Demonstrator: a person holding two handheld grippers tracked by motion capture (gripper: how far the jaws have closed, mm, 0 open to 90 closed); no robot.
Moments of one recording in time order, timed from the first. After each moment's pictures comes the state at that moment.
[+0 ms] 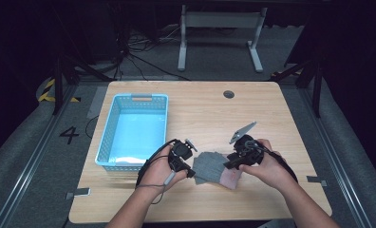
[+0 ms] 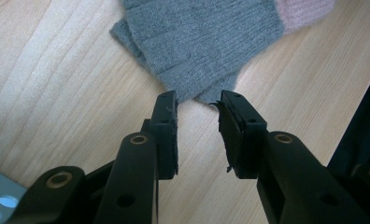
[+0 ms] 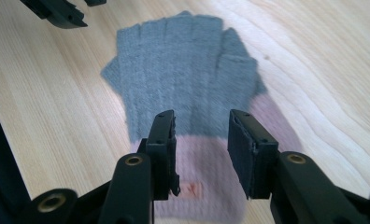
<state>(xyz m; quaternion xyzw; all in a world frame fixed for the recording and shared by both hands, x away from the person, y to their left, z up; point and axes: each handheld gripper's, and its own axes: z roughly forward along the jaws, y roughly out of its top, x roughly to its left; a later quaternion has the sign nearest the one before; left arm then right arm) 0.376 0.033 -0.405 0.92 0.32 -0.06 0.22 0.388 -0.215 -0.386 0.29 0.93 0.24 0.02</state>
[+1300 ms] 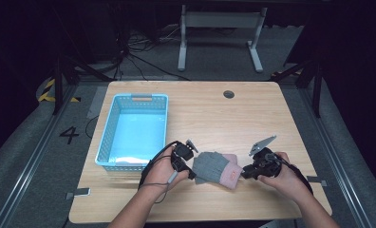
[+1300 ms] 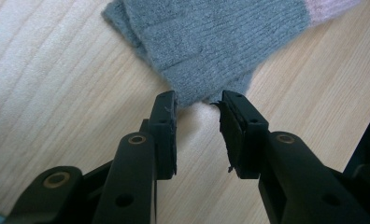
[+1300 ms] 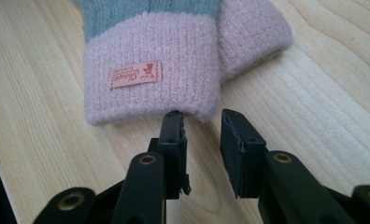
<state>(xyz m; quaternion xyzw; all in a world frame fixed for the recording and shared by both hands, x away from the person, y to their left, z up) 0.386 0.027 -0.427 0.92 0.33 -0.09 0.21 0.371 -0.274 -0.428 0.30 0.92 0.24 0.00</state>
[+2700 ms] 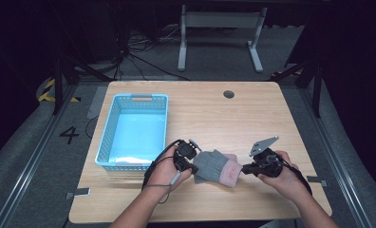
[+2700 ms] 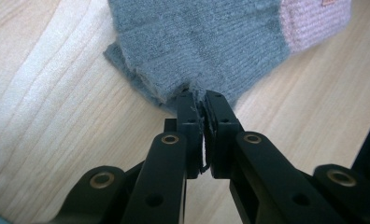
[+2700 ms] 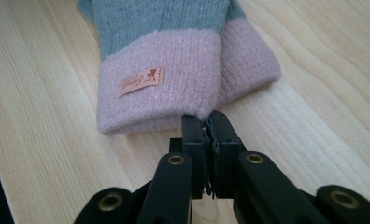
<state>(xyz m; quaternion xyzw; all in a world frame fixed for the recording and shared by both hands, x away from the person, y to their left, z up) 0.376 0.021 -0.410 0.91 0.32 -0.05 0.25 0.361 -0.268 -0.411 0.28 0.92 0.27 0.05</state>
